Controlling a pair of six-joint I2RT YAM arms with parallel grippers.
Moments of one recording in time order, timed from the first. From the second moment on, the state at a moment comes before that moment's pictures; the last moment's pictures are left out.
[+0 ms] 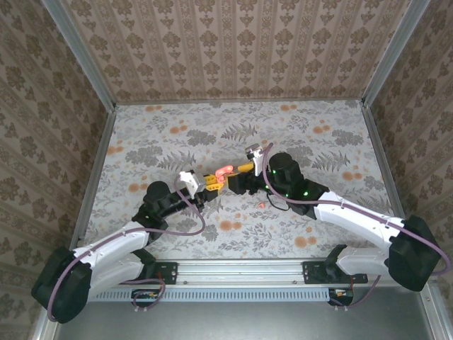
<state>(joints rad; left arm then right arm) -0.67 0.96 0.29 0.68 0.51 0.05 0.74 1.21 0.78 0.10 -0.22 0.37</state>
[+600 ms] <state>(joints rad) -0.68 0.96 0.28 0.59 0.49 0.10 0.66 1.15 0.91 -0.34 -0.22 0.37</state>
